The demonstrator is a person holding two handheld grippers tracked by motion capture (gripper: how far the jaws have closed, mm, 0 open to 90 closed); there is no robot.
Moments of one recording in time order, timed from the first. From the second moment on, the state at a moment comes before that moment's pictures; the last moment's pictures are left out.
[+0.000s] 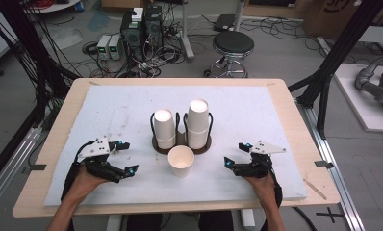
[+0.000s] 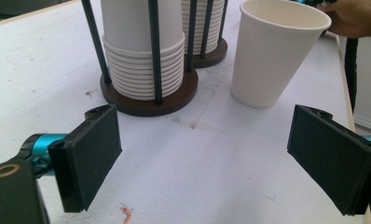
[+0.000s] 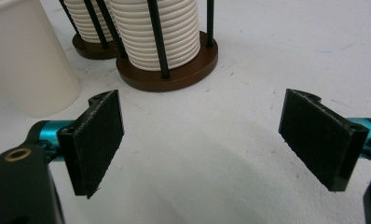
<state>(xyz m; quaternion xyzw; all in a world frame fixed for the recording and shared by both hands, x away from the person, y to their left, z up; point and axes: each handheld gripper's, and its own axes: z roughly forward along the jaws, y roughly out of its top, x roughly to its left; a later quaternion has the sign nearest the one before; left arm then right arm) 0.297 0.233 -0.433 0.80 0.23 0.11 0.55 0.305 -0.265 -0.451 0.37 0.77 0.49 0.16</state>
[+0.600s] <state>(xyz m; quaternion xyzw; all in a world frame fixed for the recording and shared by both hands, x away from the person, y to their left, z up) 0.295 0.245 -0.442 0.79 0.24 0.11 0.56 0.303 -0.264 -0.451 0.37 0.77 0.49 0.17</state>
